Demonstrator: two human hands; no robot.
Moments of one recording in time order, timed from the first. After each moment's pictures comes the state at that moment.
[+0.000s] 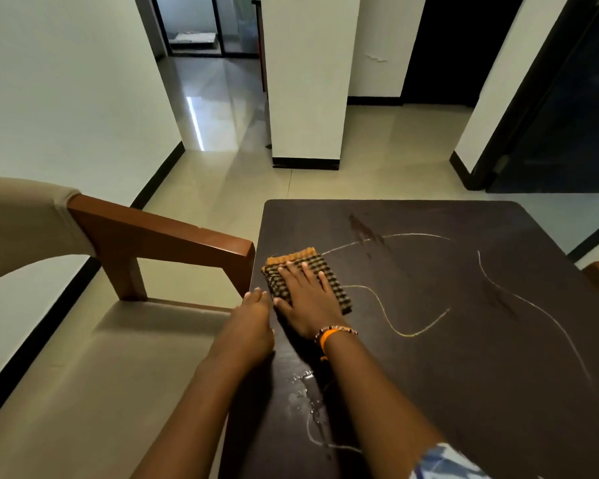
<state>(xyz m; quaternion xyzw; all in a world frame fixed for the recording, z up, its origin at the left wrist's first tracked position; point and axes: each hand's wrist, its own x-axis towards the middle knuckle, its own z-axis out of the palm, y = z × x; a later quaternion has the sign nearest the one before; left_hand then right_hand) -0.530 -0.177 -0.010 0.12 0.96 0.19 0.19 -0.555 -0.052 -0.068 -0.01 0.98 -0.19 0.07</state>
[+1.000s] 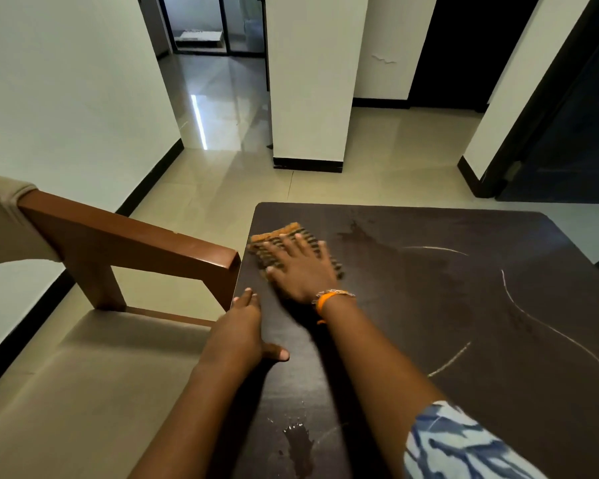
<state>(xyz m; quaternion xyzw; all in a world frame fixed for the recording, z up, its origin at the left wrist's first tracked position) -0.583 -0.152 -0.049 0.10 0.96 0.15 0.22 -0.646 -0.016 -0.075 -0.05 0.99 -0.16 0.04</state>
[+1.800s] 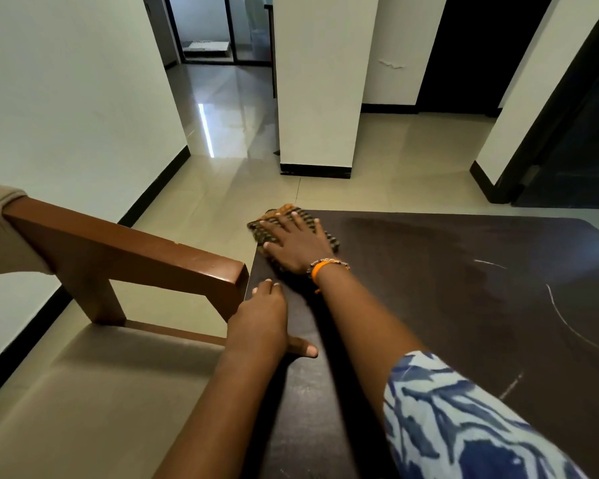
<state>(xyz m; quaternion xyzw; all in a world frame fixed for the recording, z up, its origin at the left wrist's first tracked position) -0.620 -0.131 -0.046 0.12 0.97 0.10 0.19 -0.735 -0.022 -0.083 -0.07 0.99 -0.14 0.04</state>
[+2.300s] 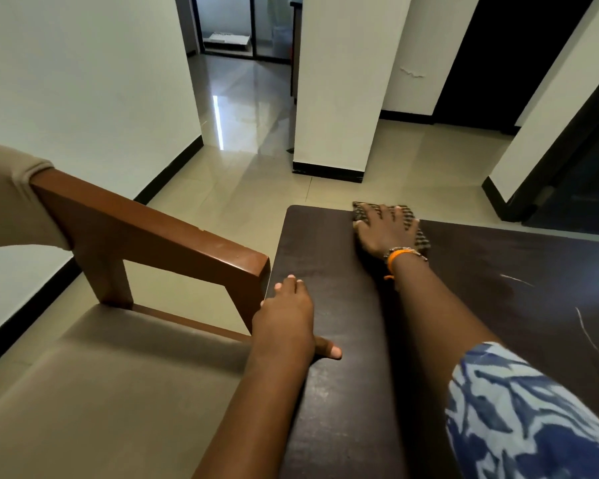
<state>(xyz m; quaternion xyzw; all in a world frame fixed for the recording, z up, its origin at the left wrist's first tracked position) -0.619 -0.136 -0.053 0.12 0.97 0.13 0.19 -0.744 0.059 -0.083 0.16 0.98 -0.11 0.01</state>
